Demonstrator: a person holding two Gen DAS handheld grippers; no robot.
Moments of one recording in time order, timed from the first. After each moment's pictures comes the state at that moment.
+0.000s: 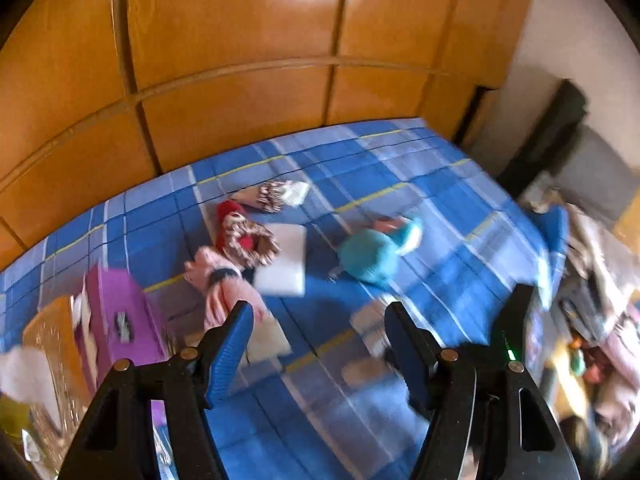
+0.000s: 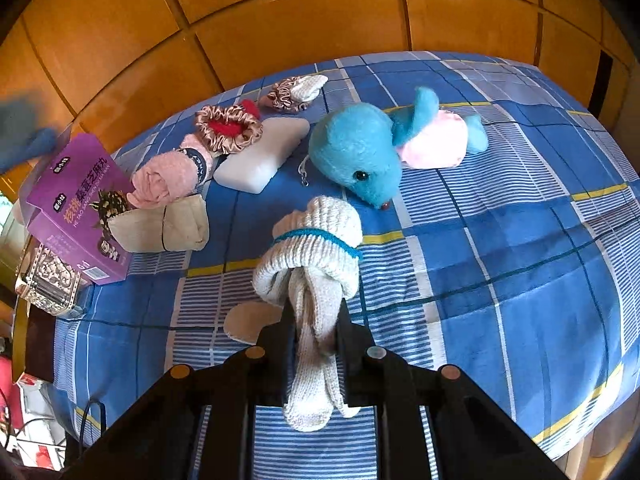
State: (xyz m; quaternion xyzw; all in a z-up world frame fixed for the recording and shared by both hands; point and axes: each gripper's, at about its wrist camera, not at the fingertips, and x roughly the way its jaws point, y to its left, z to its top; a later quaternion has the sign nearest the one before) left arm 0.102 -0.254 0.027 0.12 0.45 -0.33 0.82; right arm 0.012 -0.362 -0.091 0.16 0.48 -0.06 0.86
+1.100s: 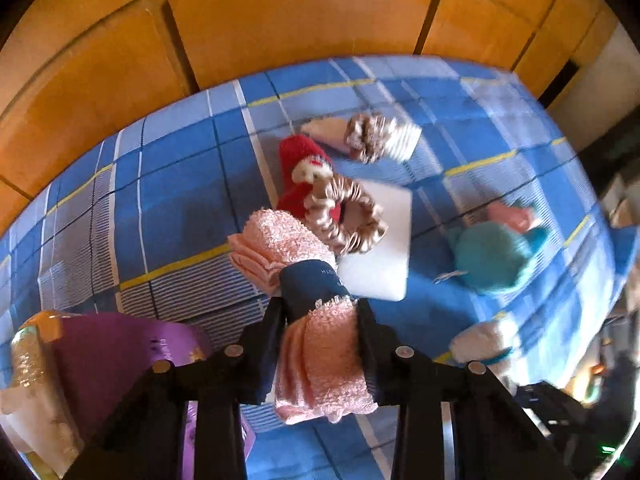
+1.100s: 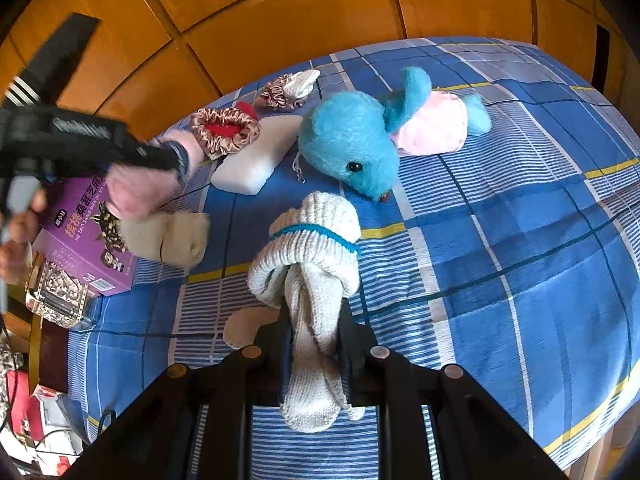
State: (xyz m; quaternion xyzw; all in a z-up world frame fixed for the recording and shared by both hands) left arm 0.192 -0.256 -0.035 0.13 0.57 -0.23 0.78; right arm 0.013 -0.365 -0.099 0.20 0.47 -0.05 0.86
